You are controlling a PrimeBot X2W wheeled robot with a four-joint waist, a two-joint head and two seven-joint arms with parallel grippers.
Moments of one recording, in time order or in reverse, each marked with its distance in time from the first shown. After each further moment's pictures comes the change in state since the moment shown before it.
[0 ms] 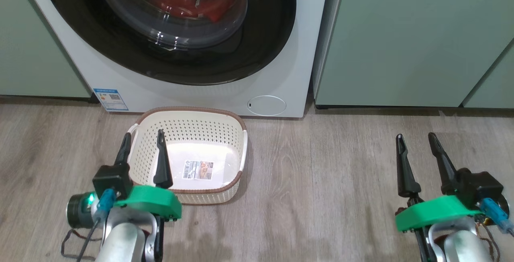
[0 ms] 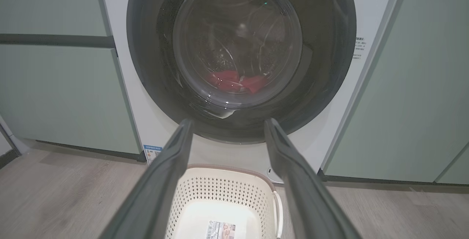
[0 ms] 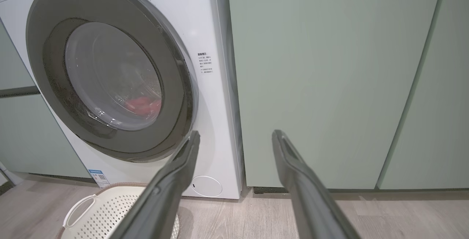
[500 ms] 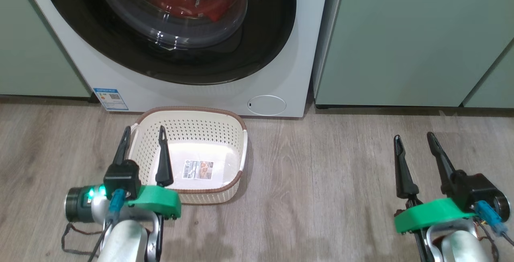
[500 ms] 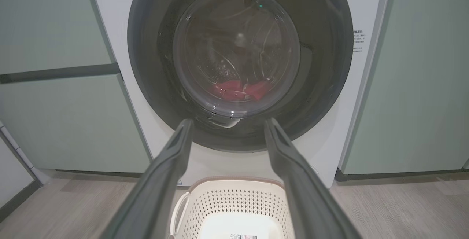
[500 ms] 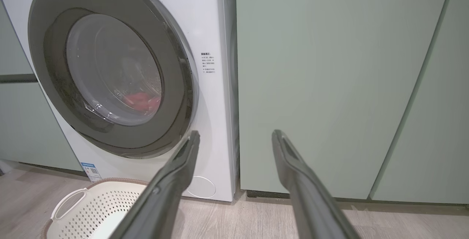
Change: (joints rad) left arm -0.019 -0.011 0.019 0.027 0.157 -0.001 -0.046; right arm -0.003 -0.002 0.001 0.015 -0.083 0.000 -0.044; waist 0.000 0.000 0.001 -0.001
